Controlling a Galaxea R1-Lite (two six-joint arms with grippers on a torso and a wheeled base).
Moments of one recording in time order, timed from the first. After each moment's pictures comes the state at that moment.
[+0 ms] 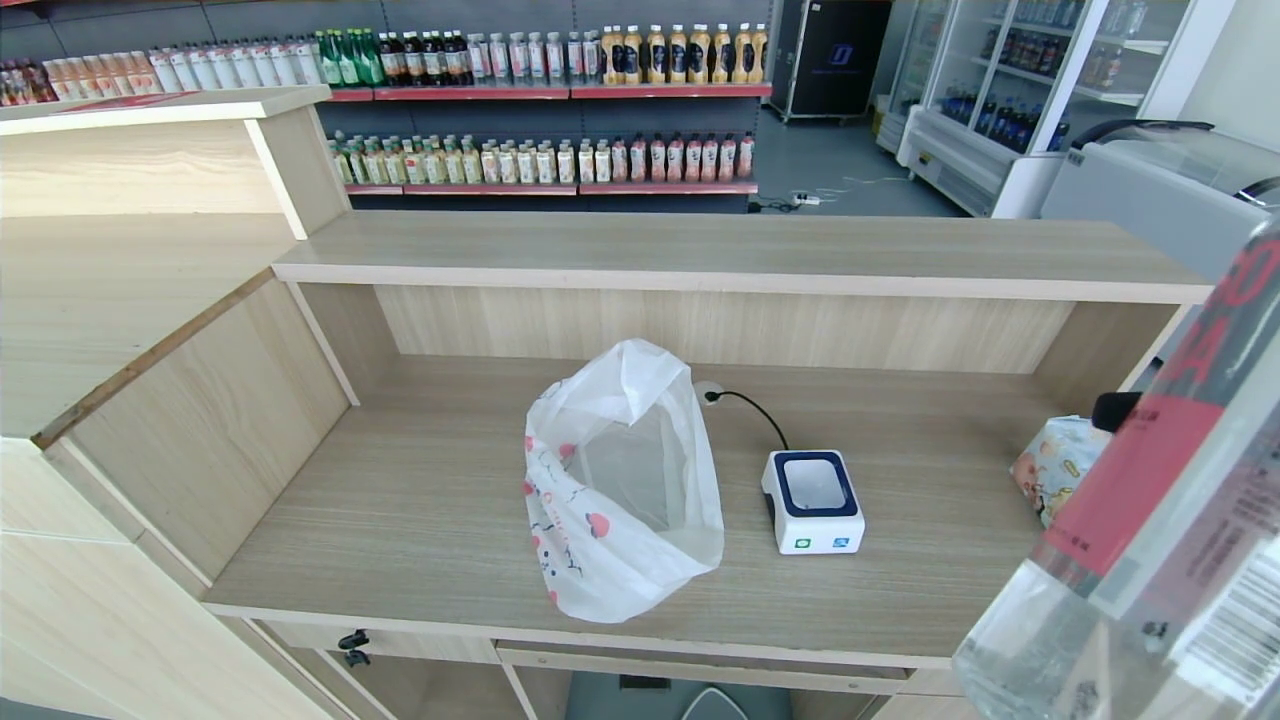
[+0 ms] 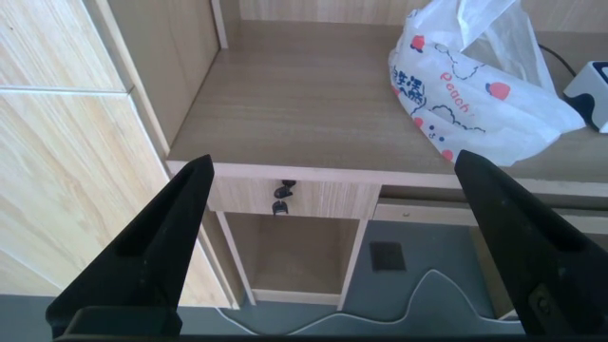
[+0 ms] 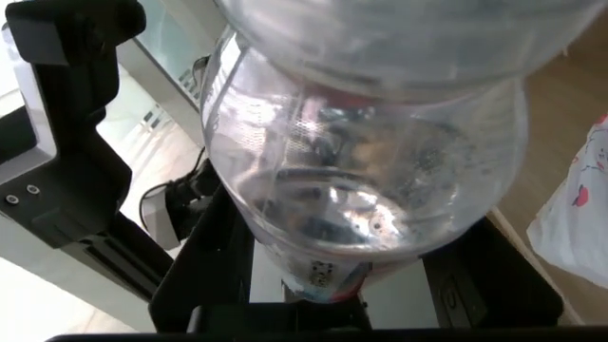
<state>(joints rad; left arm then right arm) 0.00 0.00 0.00 0.00 -0.02 0.00 0.39 1.10 -0.65 -0.68 1.07 0.52</state>
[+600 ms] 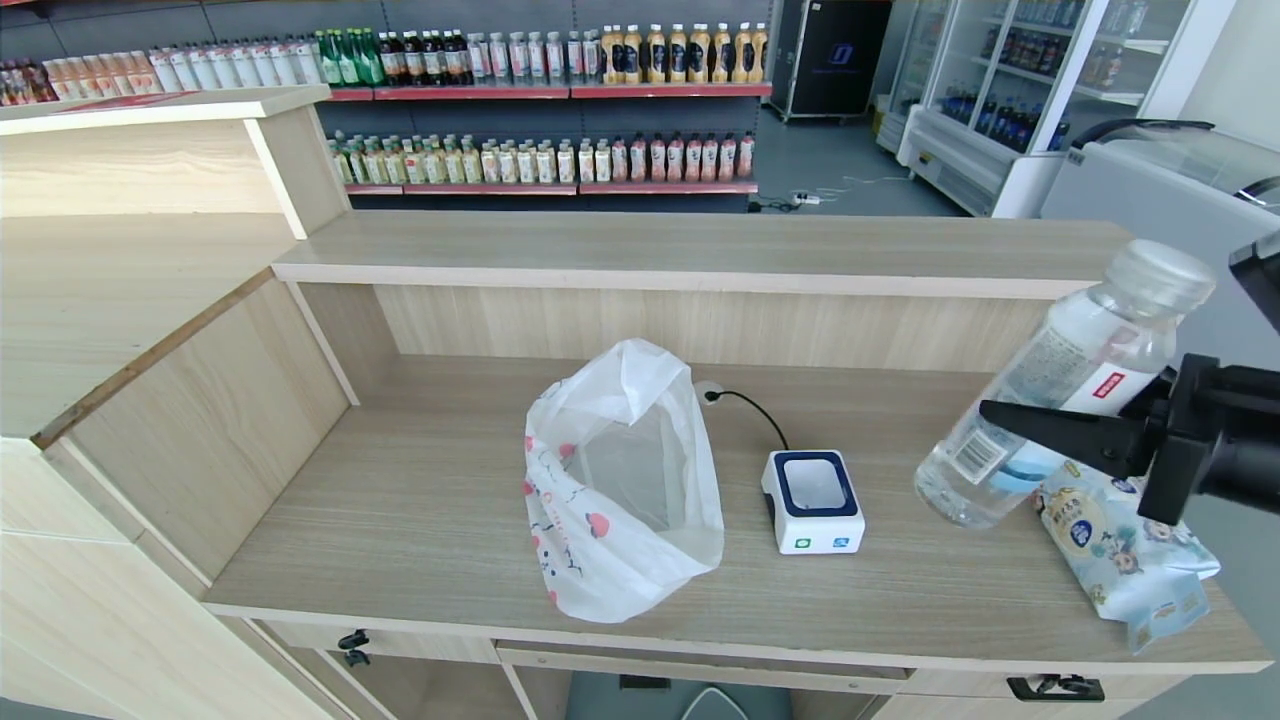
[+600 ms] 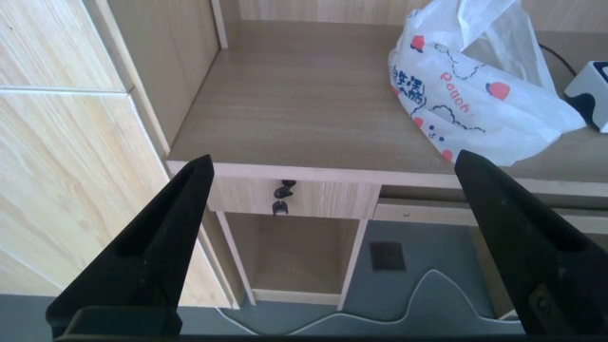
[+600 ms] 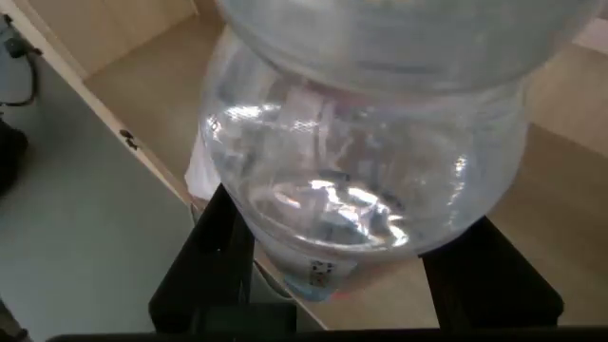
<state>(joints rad) 0.00 0.00 0.00 0.00 -0.02 0.00 0.14 1.26 -0.64 -0.47 0.53 -0.16</state>
